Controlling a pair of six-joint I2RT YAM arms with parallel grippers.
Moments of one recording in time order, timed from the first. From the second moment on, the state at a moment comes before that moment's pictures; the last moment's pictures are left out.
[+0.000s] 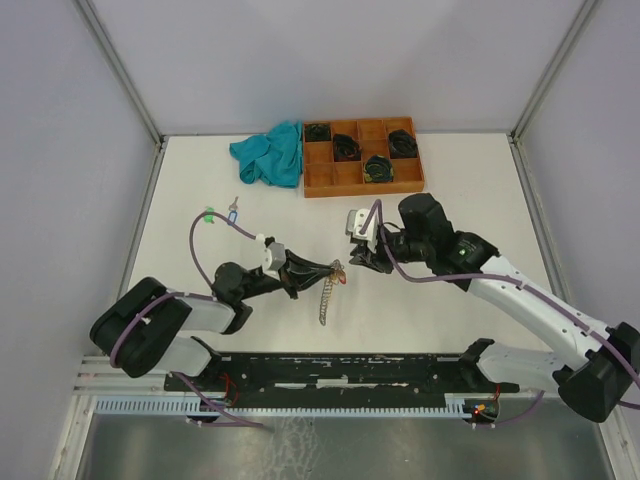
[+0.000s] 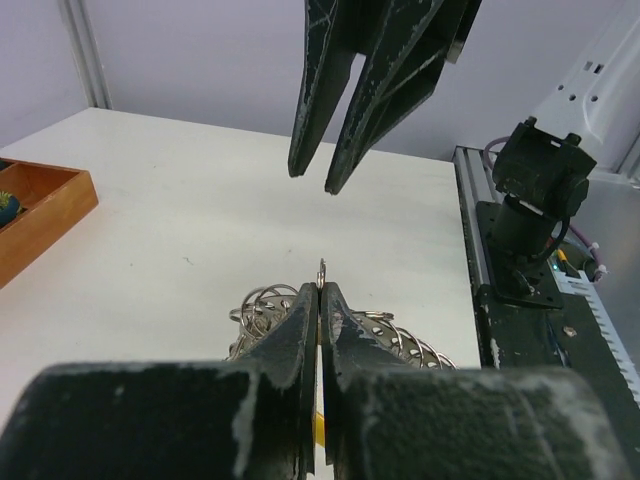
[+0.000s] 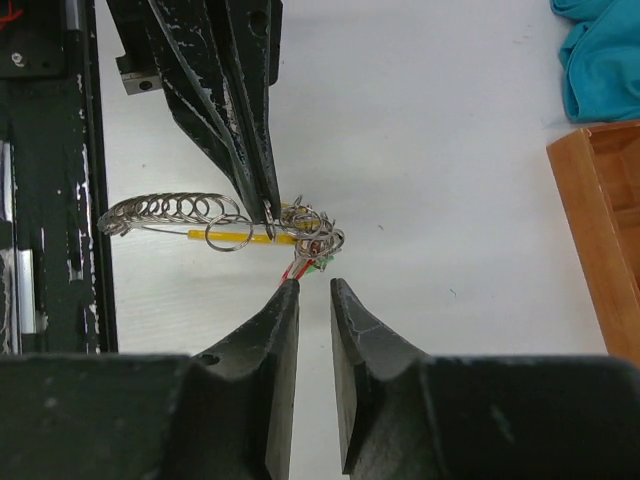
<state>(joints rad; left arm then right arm) -0.63 1.41 0.21 1.50 0.72 -0.23 0.75 1.15 1.05 -0.51 -0.49 -0.51</state>
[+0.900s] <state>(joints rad) -0.63 1.36 0.20 1.51 0.66 -0.31 0.69 1.17 0.82 -0.03 -0.73 -0.32</state>
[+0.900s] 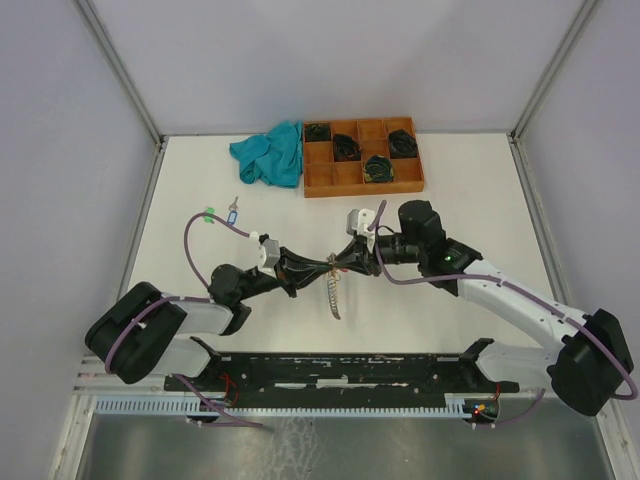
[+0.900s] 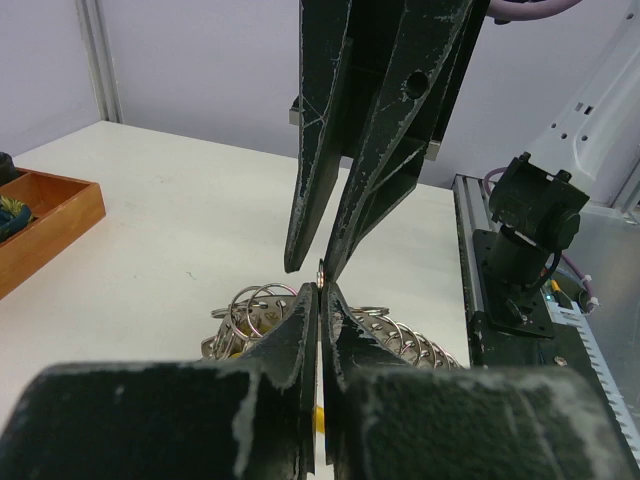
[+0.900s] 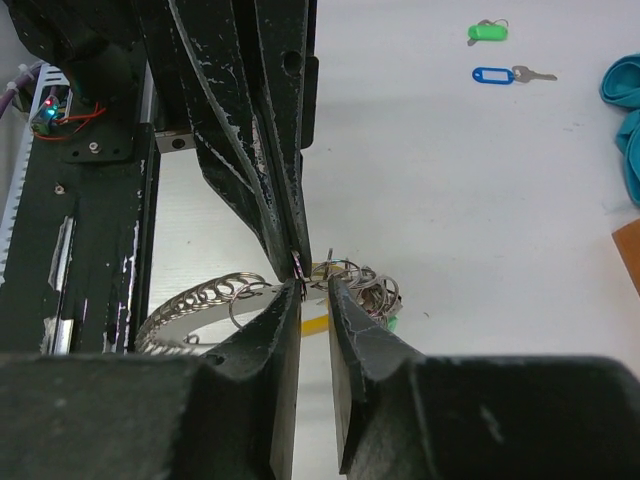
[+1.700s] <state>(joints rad) -0.63 1.36 0.20 1.52 0.63 -0.30 0.68 1.22 0.82 -0.04 -0.78 -0.32</state>
